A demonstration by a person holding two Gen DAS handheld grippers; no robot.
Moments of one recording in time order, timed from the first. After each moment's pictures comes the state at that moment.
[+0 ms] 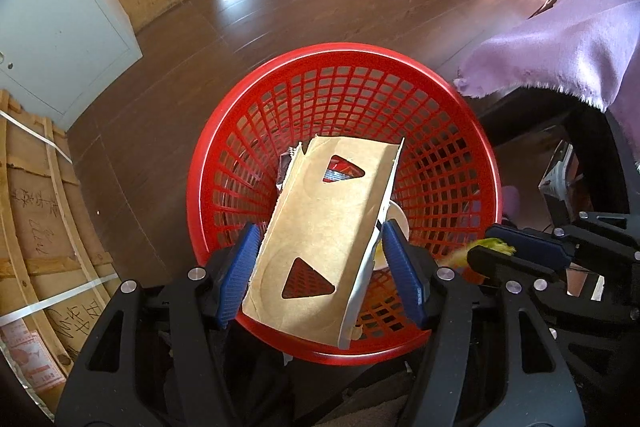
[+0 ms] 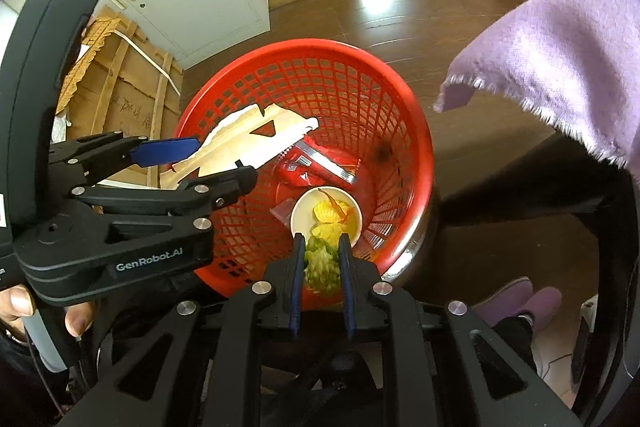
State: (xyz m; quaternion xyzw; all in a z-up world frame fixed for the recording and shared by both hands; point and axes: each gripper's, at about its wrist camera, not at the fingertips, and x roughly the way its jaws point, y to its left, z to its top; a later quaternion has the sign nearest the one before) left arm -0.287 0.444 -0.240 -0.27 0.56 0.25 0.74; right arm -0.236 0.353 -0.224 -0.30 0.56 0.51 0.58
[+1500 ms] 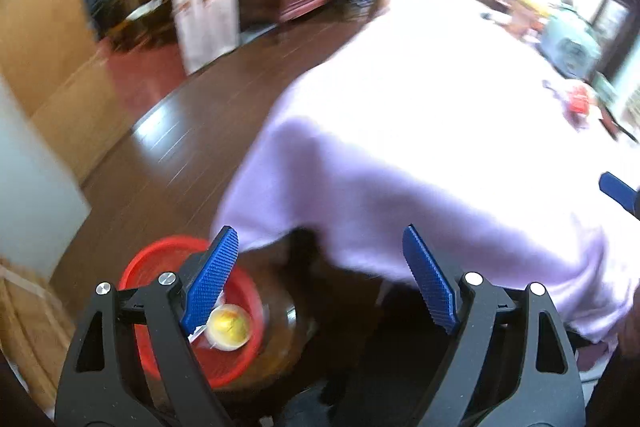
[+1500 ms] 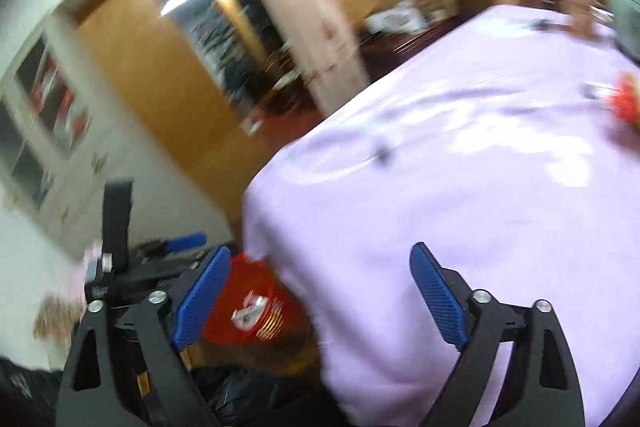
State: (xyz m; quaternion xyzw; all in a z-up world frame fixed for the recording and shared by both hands) left arm -0.155 0.282 -0.059 -0.13 0.44 0.12 0.88; right arm -0.094 0.030 -0.019 0.06 0.40 0.43 0.80
